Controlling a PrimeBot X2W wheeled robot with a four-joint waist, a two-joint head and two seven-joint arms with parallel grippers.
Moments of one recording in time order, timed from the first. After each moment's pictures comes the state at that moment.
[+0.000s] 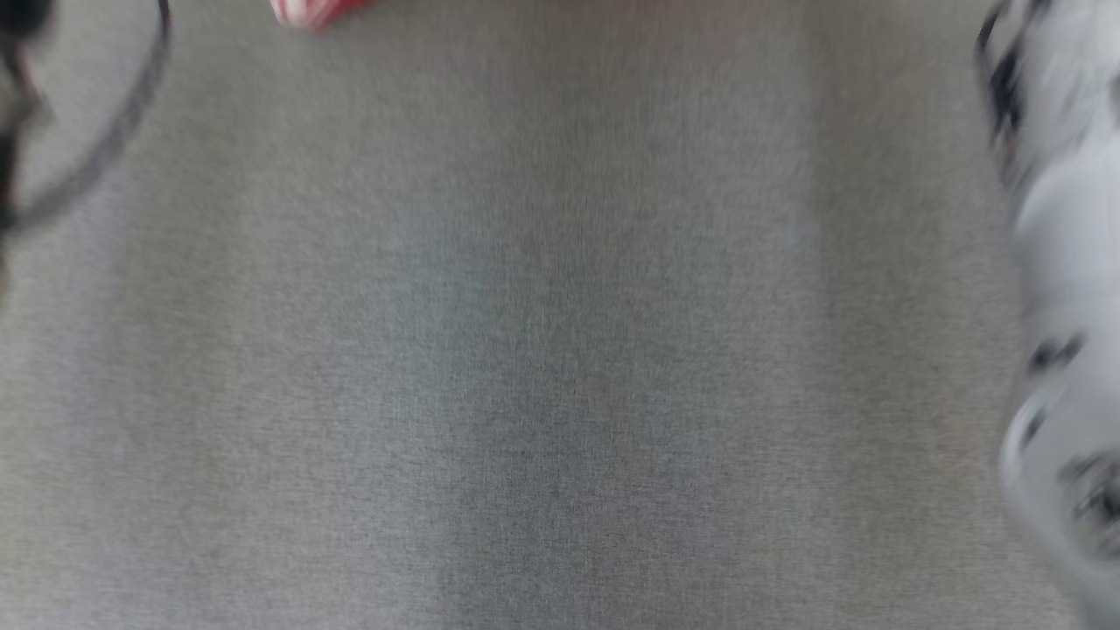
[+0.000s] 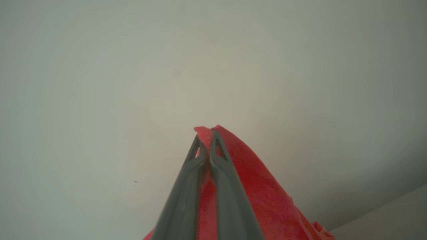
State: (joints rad) left arm -1.48 0.41 -0.57 0.77 -0.87 -0.12 -0.25; right arm -1.48 -0.06 -0.31 0.99 0.57 0.13 -0.03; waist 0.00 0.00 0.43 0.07
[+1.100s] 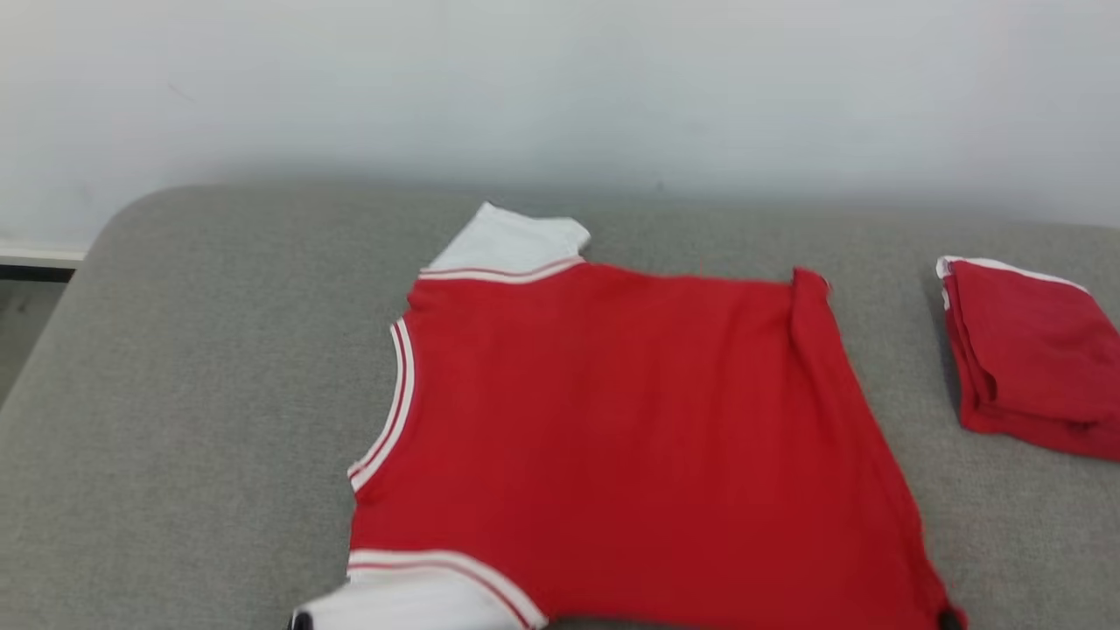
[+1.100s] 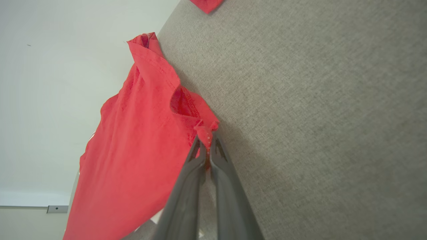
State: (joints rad) left arm 0.15 0.30 -0.34 0.00 -0.87 0.22 -0.26; right arm 0.16 -0.05 -0.20 0.19 0.90 0.13 0.10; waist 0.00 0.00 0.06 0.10
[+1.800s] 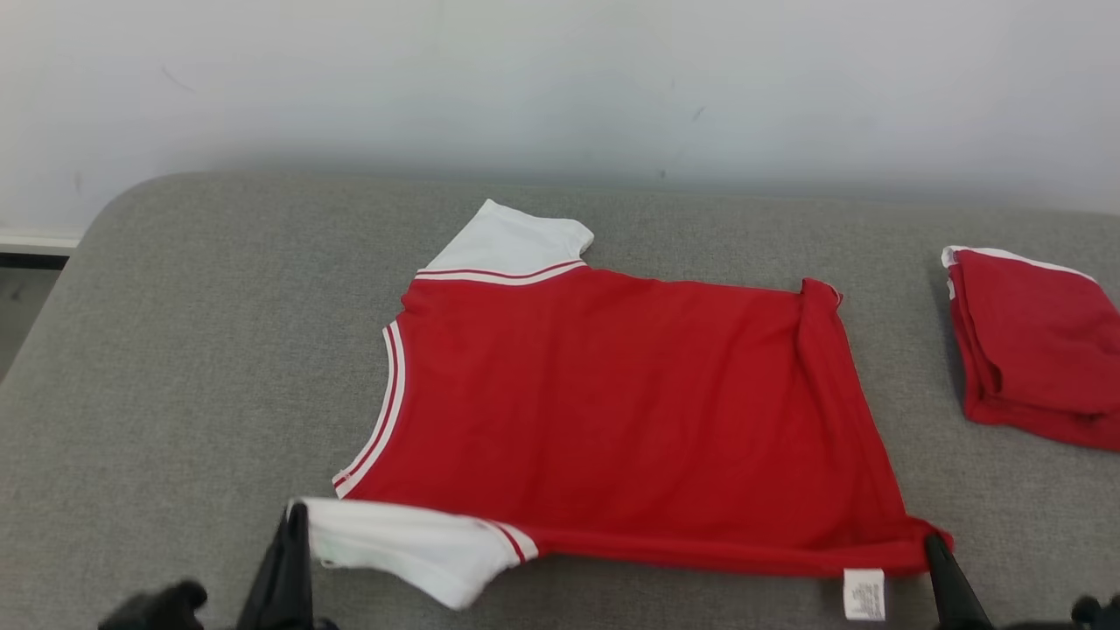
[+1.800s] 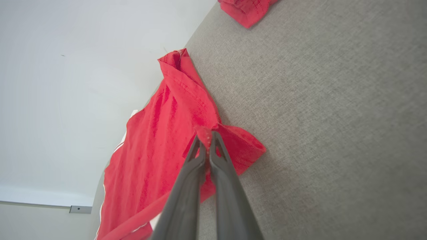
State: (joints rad) left arm 0.03 0.27 -0.28 0.08 -0.79 0.09 -0.24; right arm 0.12 -0.05 -0.16 0.15 0.93 0.13 0.09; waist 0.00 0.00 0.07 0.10
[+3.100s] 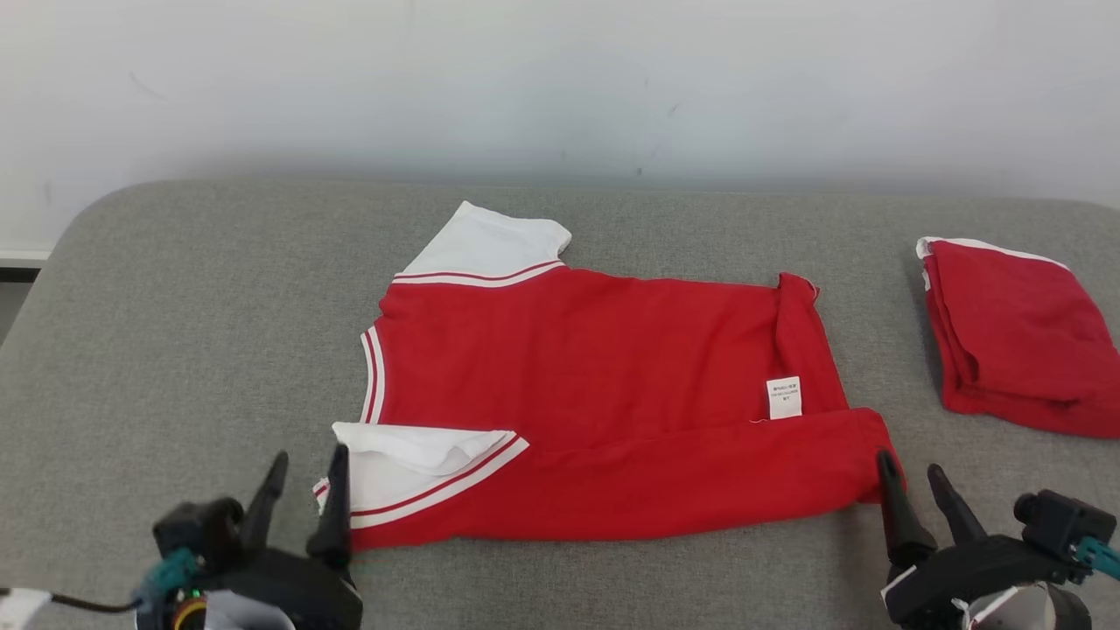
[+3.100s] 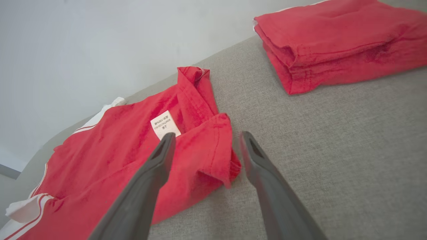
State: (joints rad) left arm -0.31 0.22 -0.27 0.56 -0.62 -0.09 -0.26; right arm -0.11 -0.13 -0.06 0.32 0.54 0.13 0.00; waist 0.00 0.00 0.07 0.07
